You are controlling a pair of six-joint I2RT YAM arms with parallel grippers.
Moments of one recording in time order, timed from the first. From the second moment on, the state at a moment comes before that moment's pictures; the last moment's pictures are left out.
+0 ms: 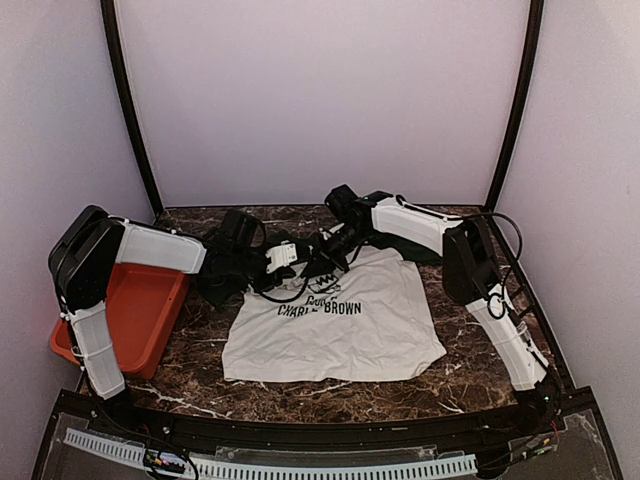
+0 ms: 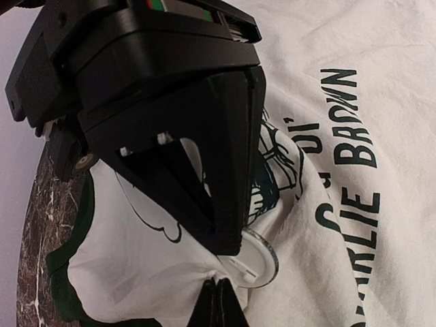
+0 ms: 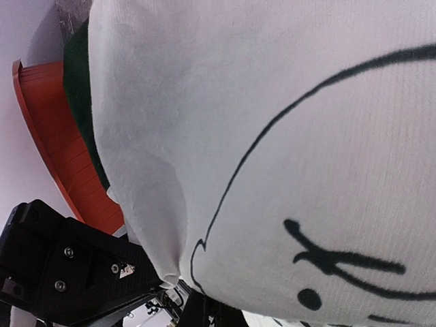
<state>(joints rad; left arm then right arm) -0.58 1.88 1.12 0.03 0.33 0.81 0.67 2.59 2.36 -0.93 -0.79 0.77</state>
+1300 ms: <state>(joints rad) -0.58 1.88 1.12 0.03 0.30 0.78 0.69 2.65 2.38 -0.82 -0.90 0.76</state>
